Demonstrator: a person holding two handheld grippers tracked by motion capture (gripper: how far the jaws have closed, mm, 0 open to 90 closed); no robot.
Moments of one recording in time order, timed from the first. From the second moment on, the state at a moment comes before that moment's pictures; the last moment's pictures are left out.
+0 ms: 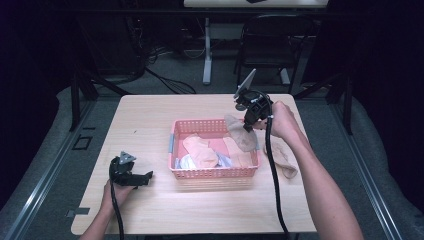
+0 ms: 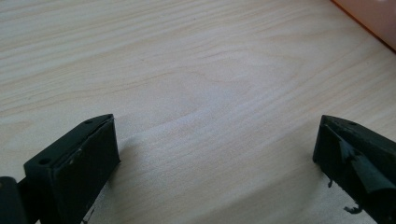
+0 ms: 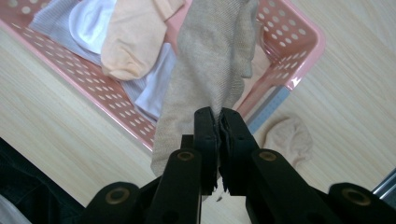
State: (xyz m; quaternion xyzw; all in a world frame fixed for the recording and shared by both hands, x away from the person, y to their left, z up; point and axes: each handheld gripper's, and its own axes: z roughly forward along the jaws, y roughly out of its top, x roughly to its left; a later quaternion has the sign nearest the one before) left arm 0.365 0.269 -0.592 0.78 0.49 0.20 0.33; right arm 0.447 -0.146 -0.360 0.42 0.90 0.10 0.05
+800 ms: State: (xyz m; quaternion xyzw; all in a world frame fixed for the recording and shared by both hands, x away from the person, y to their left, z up) left arm 0.365 0.269 -0.592 0.78 0.49 0.20 0.33; right arm 0.429 -0.243 -0.358 0.49 0.86 0.10 0.07
